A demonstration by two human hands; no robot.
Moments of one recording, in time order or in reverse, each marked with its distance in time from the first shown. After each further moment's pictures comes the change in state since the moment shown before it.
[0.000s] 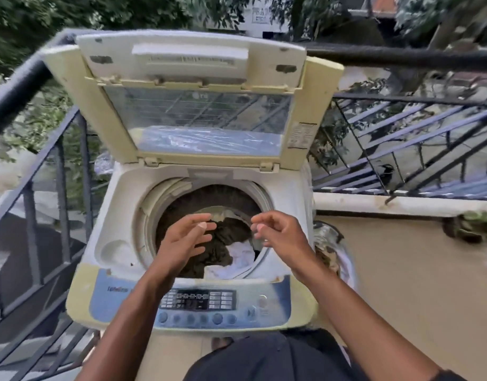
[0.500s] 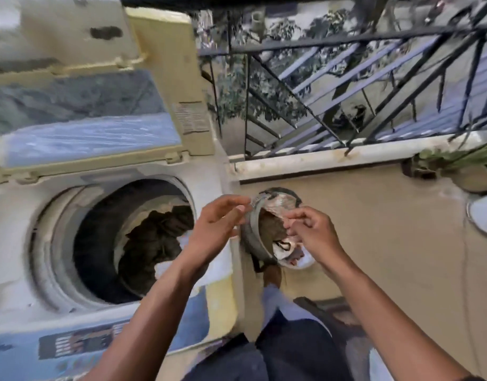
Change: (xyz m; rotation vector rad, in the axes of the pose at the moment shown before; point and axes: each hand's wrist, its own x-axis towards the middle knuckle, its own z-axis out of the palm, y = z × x) left_hand 0.048 0.052 0.247 0.074 -0.268 -0.015; right_hand 0.021 0.113 -0.224 -0.006 0.279 0.229
